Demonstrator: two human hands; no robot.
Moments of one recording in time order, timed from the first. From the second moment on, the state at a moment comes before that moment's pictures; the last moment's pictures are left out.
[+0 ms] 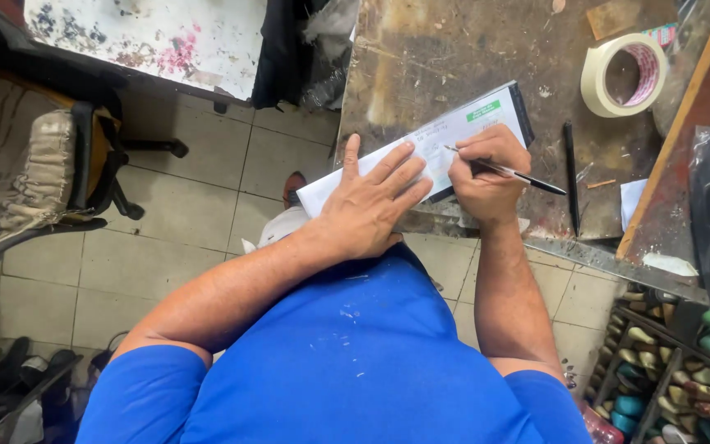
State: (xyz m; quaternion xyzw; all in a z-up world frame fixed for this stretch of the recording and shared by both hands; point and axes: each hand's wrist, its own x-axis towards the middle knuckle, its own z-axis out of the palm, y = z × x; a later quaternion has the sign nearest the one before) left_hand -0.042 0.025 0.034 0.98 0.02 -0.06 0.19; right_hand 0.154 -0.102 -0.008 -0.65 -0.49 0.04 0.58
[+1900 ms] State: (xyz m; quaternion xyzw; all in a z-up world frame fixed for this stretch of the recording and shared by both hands) left_hand -0.041 0.028 0.034 0.97 0.02 -0.05 0.23; right_hand 0.152 -0.099 0.001 -0.69 -0.47 0.04 0.54
